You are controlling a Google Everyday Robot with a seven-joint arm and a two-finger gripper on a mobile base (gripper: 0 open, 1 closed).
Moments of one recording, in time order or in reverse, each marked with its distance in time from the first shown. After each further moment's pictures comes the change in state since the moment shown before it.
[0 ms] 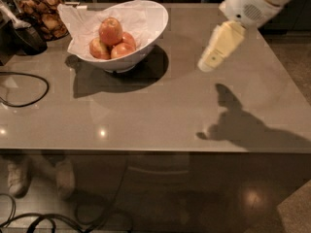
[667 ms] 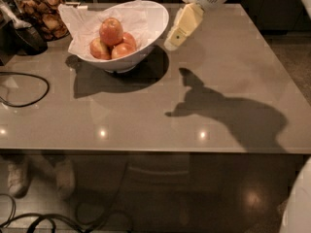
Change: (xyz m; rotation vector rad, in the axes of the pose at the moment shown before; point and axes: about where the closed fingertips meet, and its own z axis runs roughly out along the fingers) arm -0.085 -0.034 0.055 -0.111 -0.154 -0.079
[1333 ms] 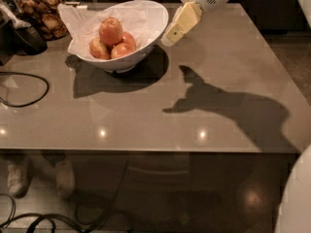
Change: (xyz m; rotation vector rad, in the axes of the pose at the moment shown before) arm -0.008 -0.008 0.009 -0.030 -0.104 0.064
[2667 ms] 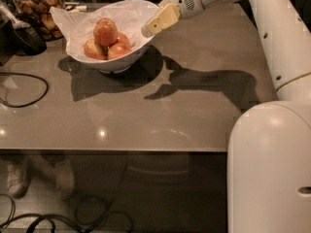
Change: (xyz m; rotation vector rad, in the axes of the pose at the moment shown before) arm -0.036 -0.020 0.062 -0.229 -0.278 0.135
